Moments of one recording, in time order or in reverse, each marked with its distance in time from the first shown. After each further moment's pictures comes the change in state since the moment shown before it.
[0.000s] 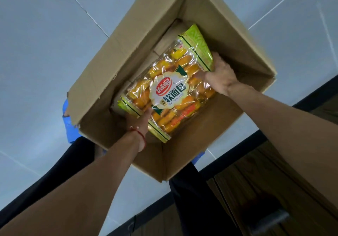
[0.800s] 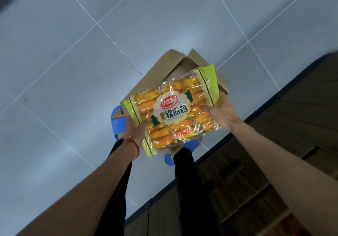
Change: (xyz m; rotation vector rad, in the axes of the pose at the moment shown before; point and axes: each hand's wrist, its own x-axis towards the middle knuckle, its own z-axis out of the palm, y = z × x) left_hand -0.258 0.074 -0.148 0.087 -0.110 0.333; right_hand -0.275 -0.088 -0.088 0.261 0.058 0.039
